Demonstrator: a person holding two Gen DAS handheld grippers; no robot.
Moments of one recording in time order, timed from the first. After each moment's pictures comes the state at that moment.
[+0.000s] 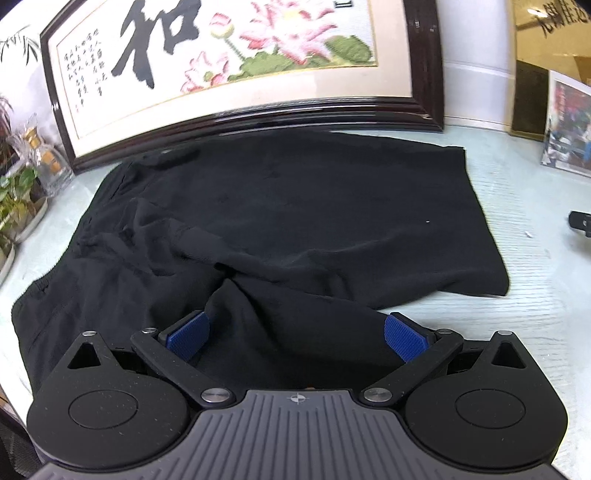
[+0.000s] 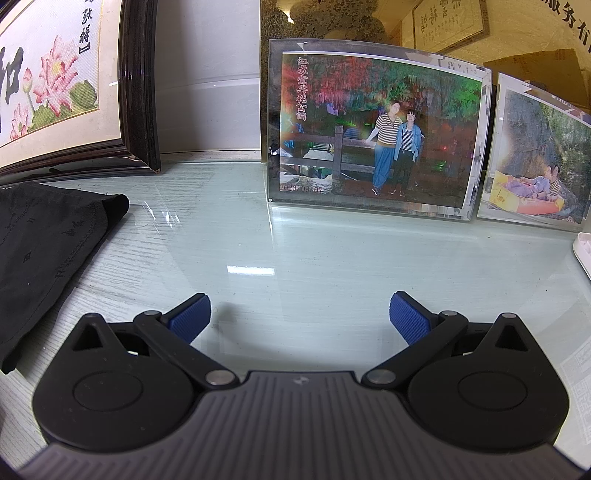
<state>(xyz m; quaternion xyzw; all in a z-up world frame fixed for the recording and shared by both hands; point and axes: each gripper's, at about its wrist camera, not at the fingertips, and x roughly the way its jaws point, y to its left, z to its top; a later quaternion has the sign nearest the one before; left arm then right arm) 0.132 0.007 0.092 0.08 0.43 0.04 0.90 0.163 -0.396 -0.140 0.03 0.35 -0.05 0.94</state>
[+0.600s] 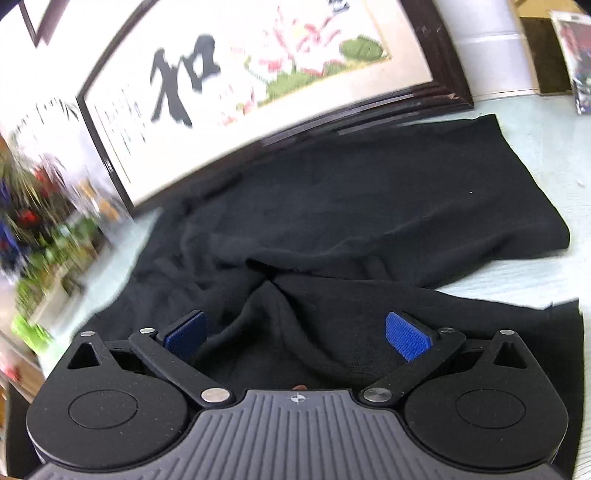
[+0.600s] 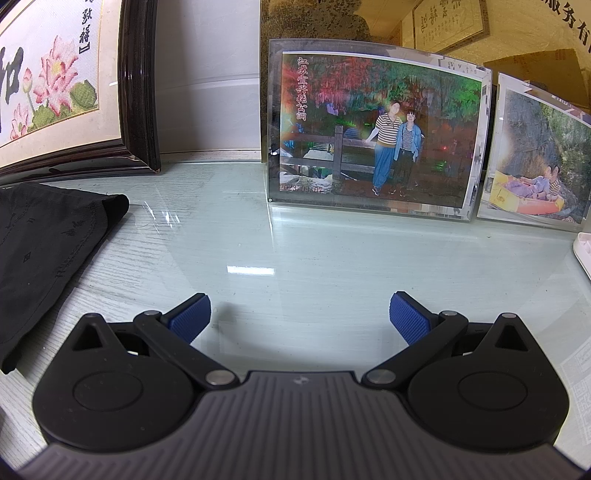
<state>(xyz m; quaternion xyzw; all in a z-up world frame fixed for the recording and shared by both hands) 0.112 -0.020 0.059 0.21 0.35 0.13 0.90 0.163 -0.396 -0.140 0.03 0.35 -0.05 0.94</state>
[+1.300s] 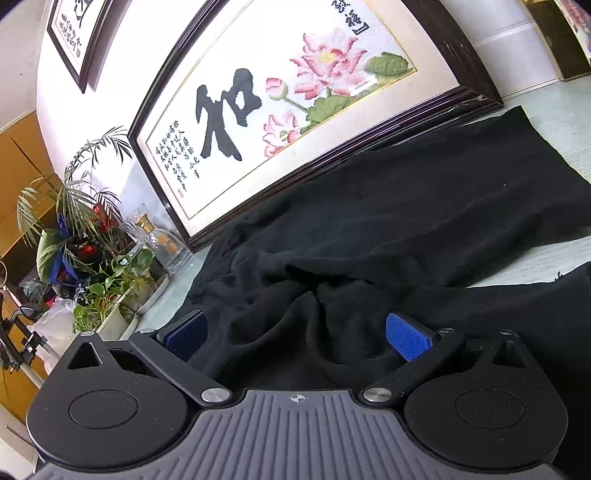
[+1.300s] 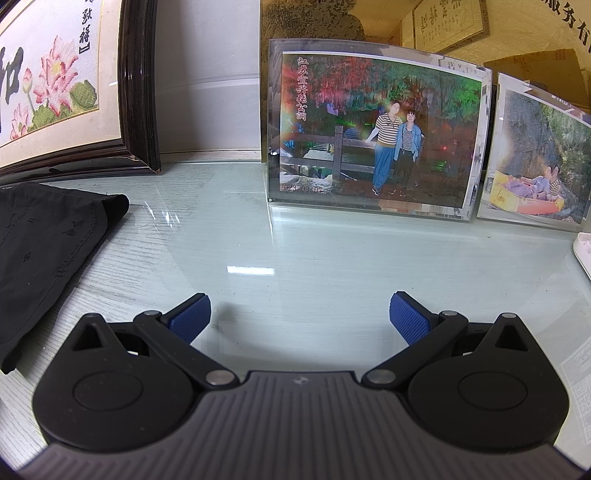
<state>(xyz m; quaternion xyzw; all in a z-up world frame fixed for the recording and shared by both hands) 0.111 -0.032 0.045 0.27 0.28 0.21 0.90 0.163 -0.396 -0.140 0.03 0.35 -0.05 0.94</state>
